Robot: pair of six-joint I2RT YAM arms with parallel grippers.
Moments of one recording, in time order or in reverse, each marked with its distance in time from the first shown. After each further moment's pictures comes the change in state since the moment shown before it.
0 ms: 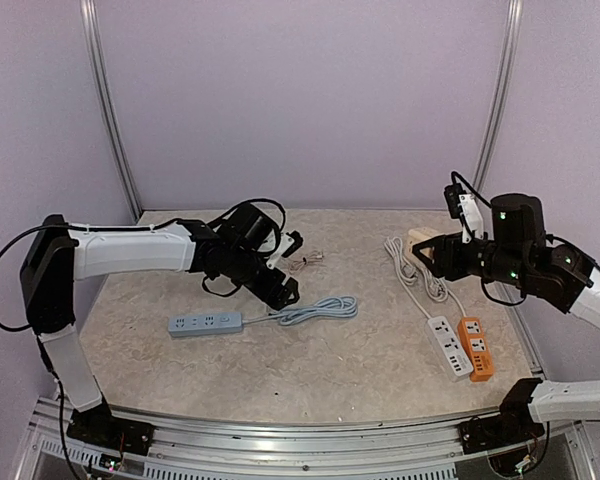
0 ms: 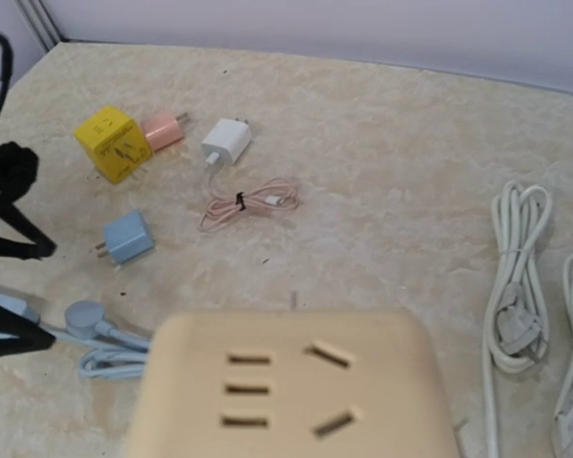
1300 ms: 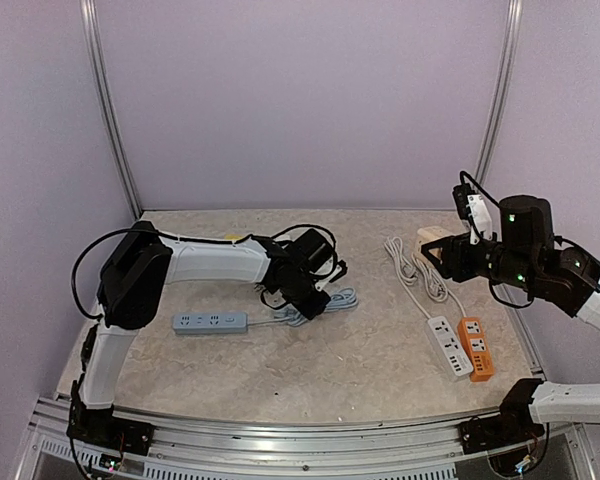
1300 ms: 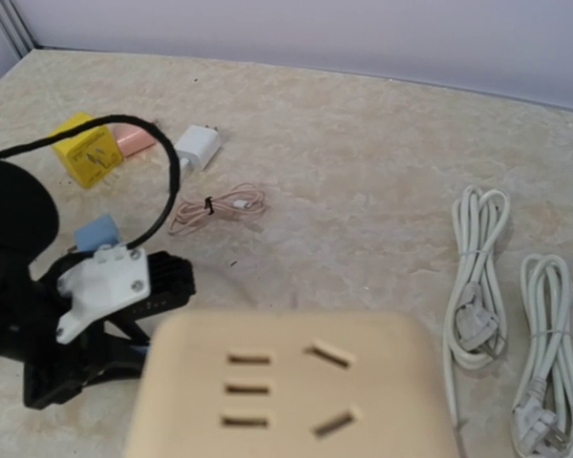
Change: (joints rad) left arm -0.110 0.451 0.401 -0.091 -0.064 0.039; right arm 0.000 -0.049 0.000 -0.042 0.055 -0.025
